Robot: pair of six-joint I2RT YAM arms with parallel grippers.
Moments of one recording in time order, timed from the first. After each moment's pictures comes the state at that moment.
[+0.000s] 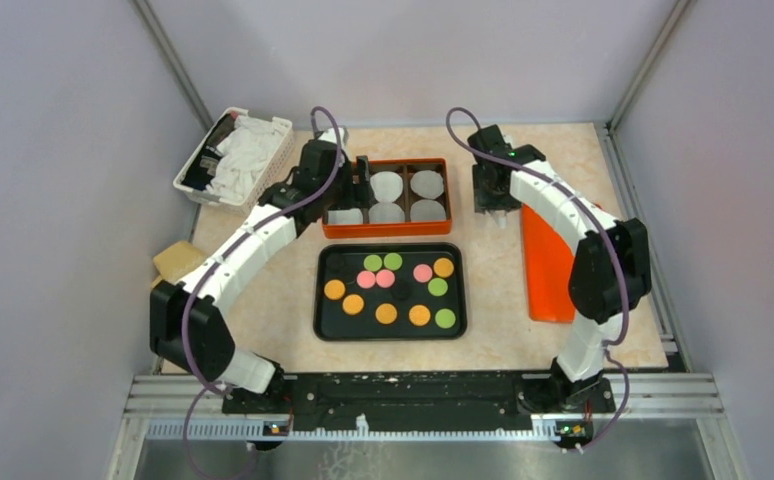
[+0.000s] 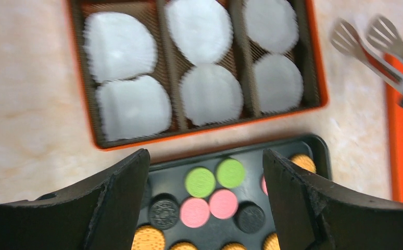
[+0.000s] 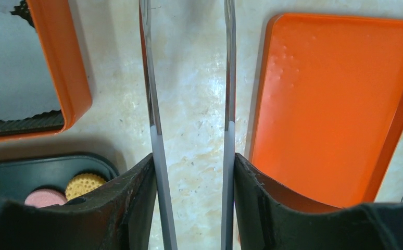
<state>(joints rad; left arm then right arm) -0.45 1.47 1.26 -0.41 -0.01 -0.39 0.42 1.82 1.57 -0.89 0.36 0.32</state>
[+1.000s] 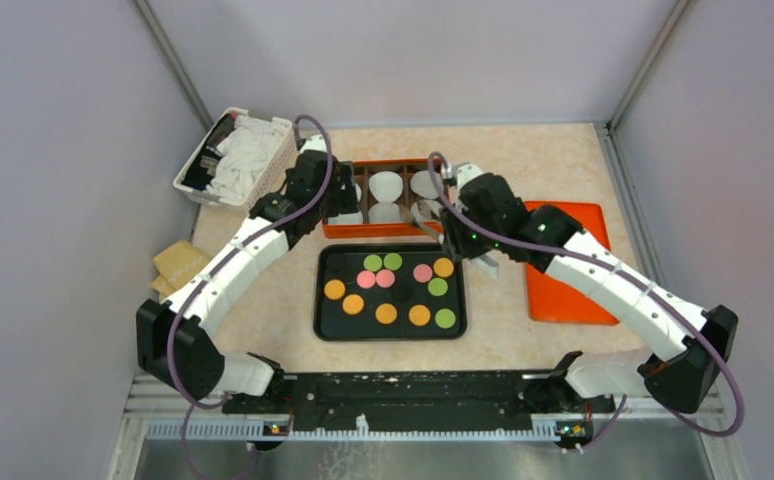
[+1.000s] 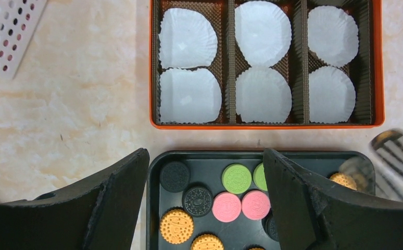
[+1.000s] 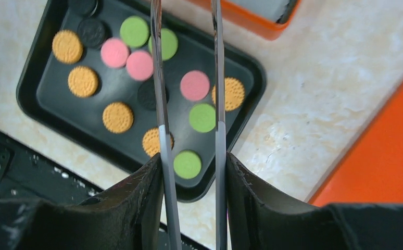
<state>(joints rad) -0.47 1.37 1.24 -0.51 -0.32 -0.41 0.76 1.27 1.30 -0.81 0.14 0.27</state>
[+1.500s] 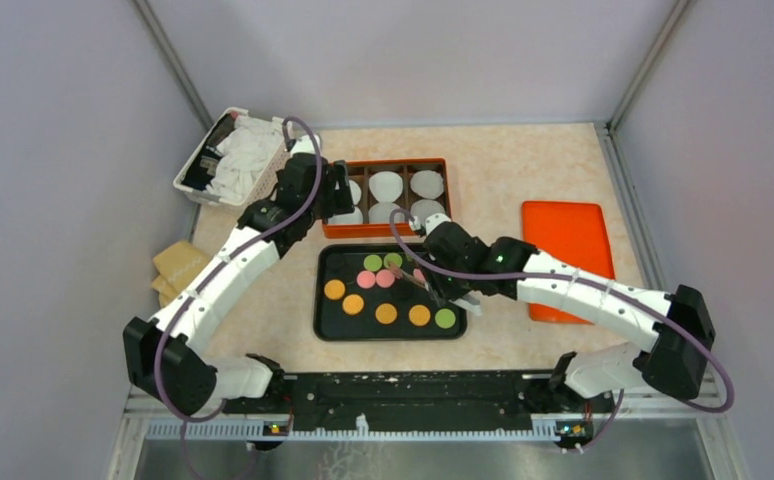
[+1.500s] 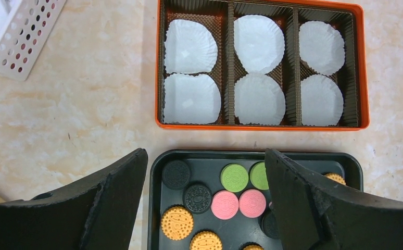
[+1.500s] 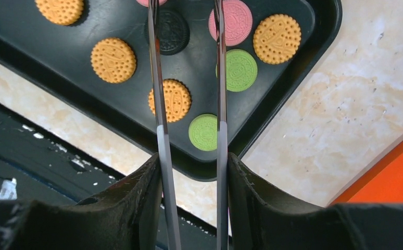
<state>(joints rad) -0.47 1.30 1.21 -0.52 -0.33 -0.43 1.00 1.32 1.11 -0.77 0.19 0.35</state>
